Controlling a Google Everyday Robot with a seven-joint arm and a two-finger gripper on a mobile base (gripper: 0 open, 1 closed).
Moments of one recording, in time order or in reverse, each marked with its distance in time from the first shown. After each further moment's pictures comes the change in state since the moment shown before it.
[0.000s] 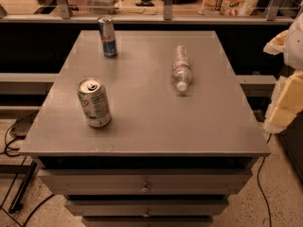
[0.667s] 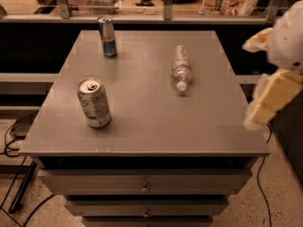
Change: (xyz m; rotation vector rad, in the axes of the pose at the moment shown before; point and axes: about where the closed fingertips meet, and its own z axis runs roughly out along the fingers) arm -0.043 0.006 0.006 -0.027 -0.148 -0.070
